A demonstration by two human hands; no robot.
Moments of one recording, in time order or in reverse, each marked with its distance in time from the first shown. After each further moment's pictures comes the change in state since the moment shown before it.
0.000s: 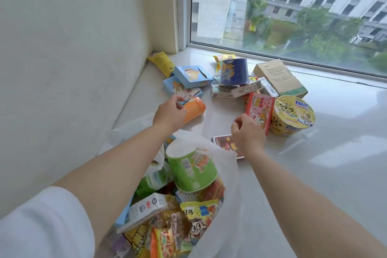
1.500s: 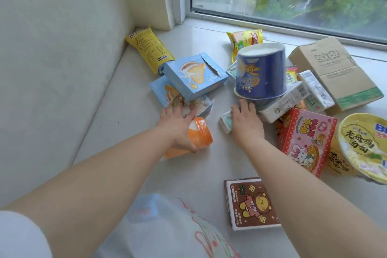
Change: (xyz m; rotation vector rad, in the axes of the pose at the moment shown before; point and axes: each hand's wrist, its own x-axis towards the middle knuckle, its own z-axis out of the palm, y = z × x) left_hand 0.202 -0.061 0.100 0.936 -0.510 0.165; right_hand 0.216 0.023 0.150 -0.541 -0.236 -0.273
